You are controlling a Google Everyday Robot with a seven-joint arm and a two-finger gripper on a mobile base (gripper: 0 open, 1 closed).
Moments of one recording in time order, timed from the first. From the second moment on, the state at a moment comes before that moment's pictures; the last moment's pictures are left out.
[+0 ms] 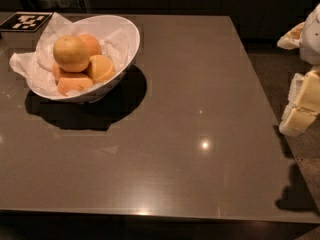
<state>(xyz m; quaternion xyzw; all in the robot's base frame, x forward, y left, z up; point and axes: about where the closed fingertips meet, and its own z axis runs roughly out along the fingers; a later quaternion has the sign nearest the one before) 0.438 -0.217 0.976 -0.60 0.78 -0.03 0.16</state>
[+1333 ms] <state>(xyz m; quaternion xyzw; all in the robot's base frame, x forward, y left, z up) 0.469 -0.135 0.987 -0.62 0.77 -0.05 0.14</state>
